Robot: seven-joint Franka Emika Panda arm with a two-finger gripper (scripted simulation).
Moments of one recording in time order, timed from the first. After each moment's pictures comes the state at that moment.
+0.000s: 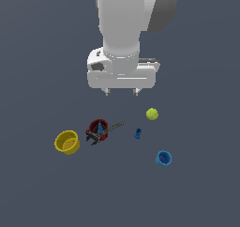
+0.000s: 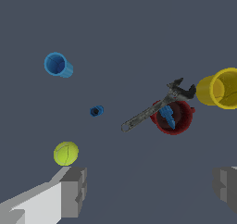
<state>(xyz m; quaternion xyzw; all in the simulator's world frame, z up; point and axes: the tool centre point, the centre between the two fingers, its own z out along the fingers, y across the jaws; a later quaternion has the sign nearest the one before) 0.002 0.006 0.306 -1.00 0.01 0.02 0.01</state>
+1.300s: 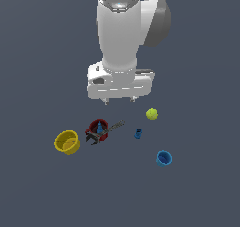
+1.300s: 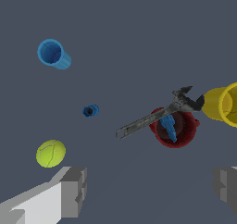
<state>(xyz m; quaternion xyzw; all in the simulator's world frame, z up) 0.009 -0.001 0.272 -1.00 -0.05 0.02 0.00</state>
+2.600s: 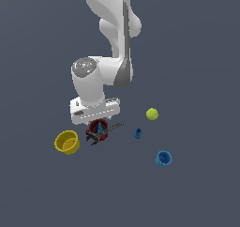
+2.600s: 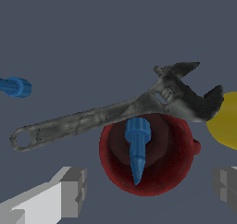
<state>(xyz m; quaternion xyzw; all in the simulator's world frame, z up) 0.004 -0.098 0.128 -0.99 -0.15 0.00 0.00</state>
